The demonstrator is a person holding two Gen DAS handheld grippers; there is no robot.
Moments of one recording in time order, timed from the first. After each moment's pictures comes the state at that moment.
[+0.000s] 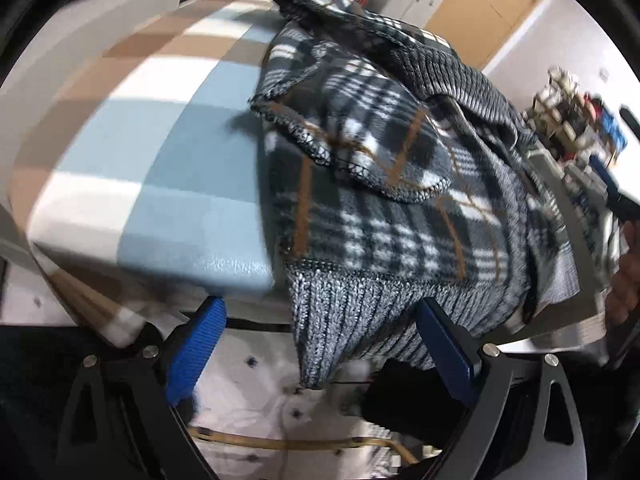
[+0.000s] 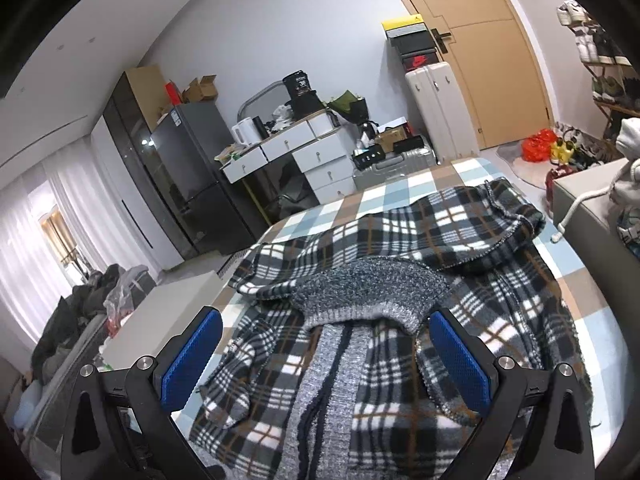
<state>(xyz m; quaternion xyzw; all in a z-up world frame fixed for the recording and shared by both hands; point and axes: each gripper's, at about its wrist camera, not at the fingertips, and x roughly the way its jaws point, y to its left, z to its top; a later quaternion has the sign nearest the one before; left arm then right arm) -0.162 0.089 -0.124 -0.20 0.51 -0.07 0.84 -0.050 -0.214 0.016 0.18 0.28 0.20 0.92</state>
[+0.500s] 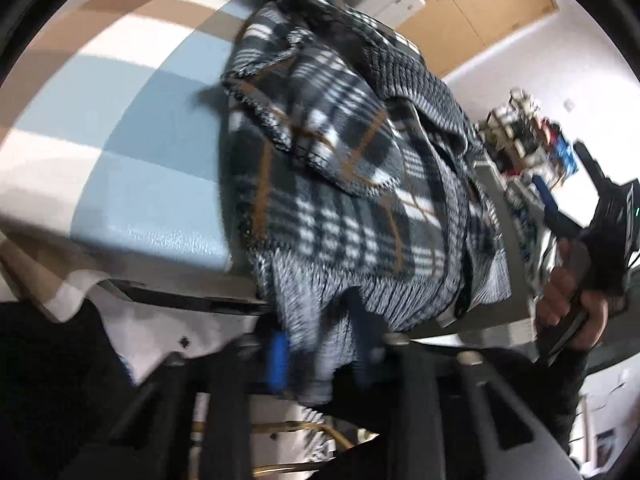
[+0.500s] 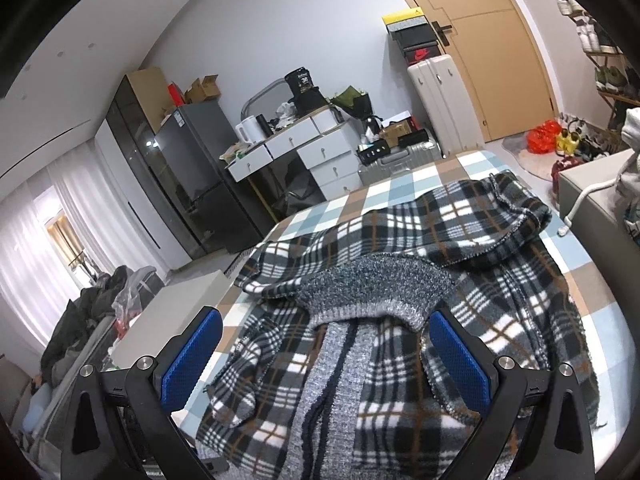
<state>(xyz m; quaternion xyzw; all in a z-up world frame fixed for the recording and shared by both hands) -0.171 0.092 -0.119 -0.26 0.51 -0.15 0.80 -0.044 -0.217 0.013 0.19 0.29 0.21 0.91</state>
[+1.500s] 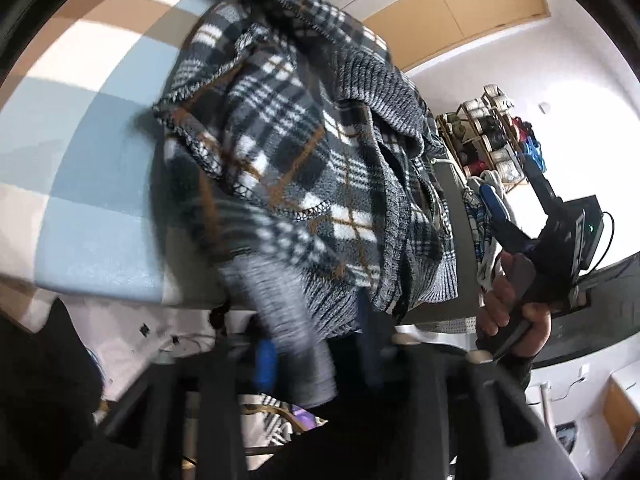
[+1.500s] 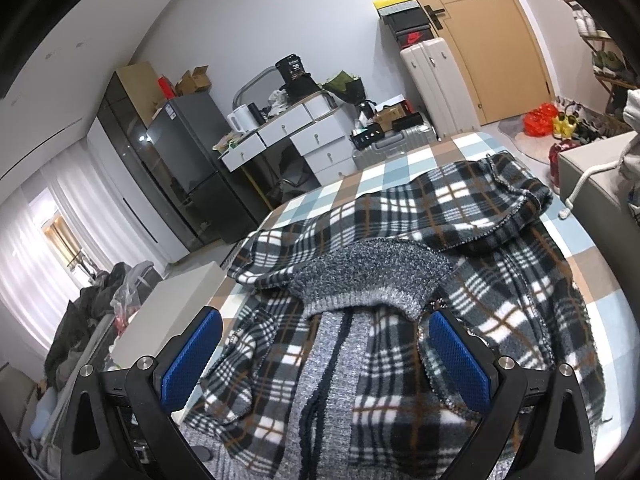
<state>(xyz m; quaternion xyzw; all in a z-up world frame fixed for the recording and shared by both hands) -0.149 0.096 -0.102 -0.33 0.53 -0.23 0.75 -0.036 -0.217 0.006 0.19 0.32 0.21 0.90</state>
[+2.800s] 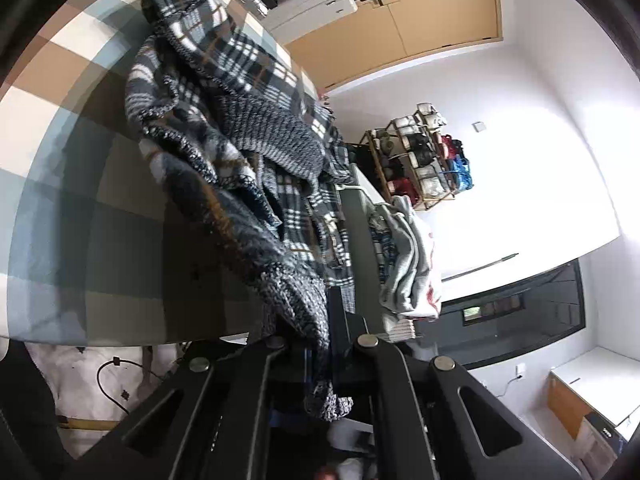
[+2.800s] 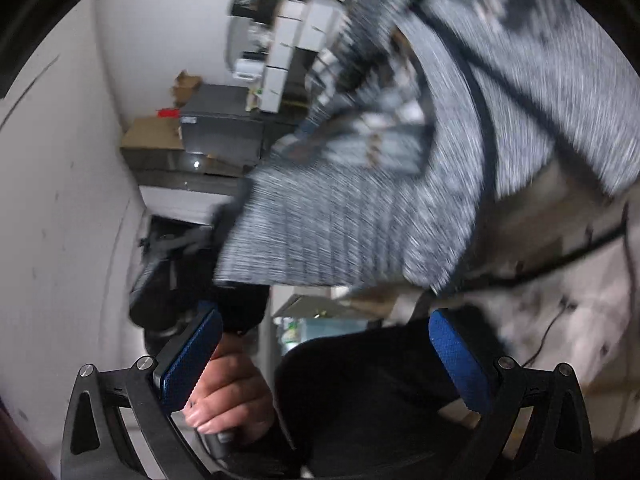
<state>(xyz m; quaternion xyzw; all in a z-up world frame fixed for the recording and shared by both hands) -0.130 0.102 -0.042 -0.40 0.47 -0.33 0.71 -0.138 -0.106 -0.110 0.51 0.47 0.32 0.65</state>
